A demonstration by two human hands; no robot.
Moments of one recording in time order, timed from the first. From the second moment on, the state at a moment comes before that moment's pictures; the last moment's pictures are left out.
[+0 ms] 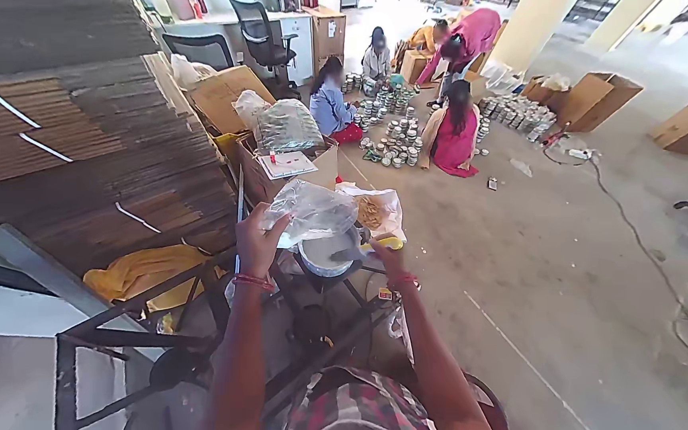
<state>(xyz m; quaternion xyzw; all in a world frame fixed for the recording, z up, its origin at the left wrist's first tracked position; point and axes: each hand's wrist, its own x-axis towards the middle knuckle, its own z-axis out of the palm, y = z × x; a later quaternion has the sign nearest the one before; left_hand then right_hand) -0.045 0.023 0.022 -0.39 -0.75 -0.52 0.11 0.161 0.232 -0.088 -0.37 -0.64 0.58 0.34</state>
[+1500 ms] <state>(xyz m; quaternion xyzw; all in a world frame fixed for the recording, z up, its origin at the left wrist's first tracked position) -0.032 0.026 0.022 -0.37 -0.76 -0.52 0.13 0.152 0.223 -0.060 -0.33 -0.64 0.64 0.26</state>
